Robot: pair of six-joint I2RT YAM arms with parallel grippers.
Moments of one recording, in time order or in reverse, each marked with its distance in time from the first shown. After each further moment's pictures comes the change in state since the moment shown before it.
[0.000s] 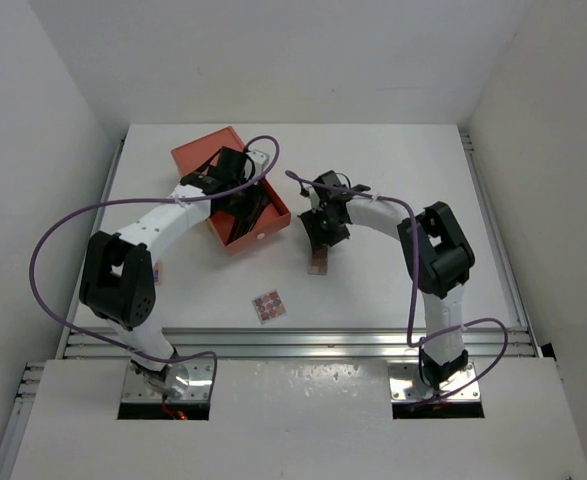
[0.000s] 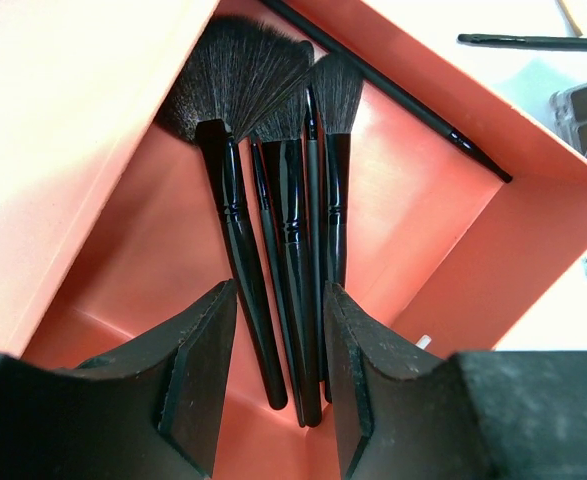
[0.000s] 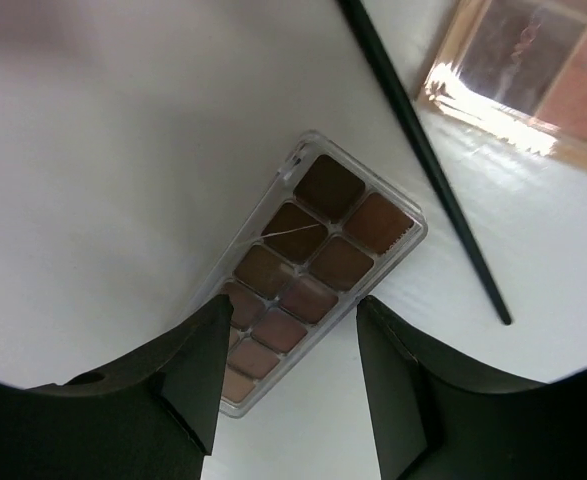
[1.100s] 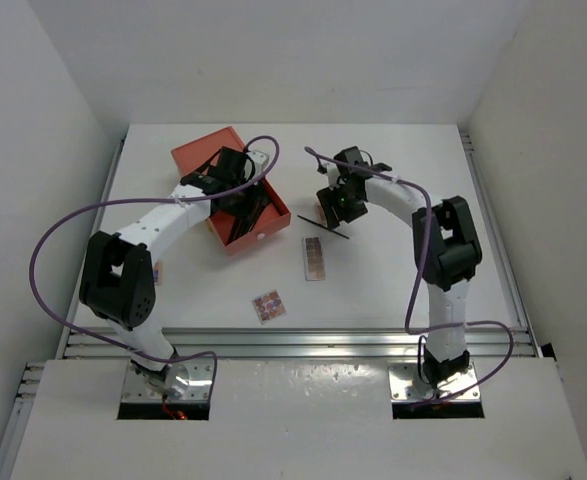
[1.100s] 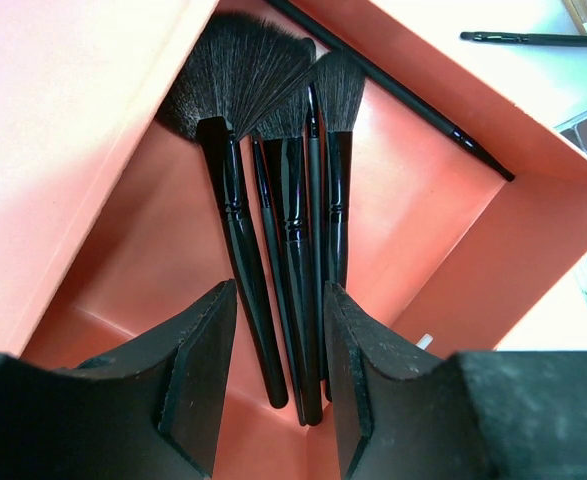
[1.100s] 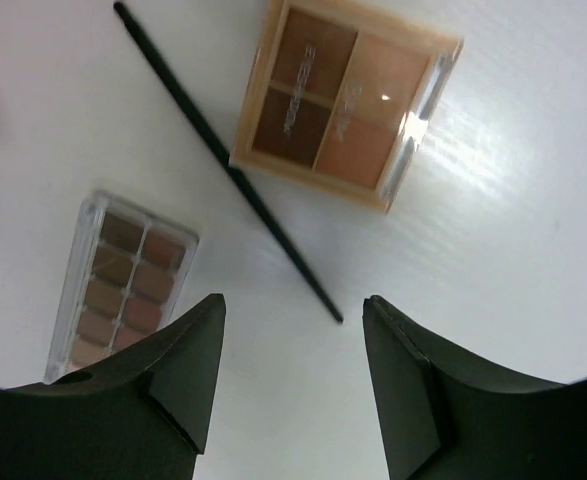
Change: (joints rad) left arm 0.000 0.000 0.000 -0.002 -0.004 -0.001; right arm -0.144 0.000 0.119 -0.088 -0.030 -0.115
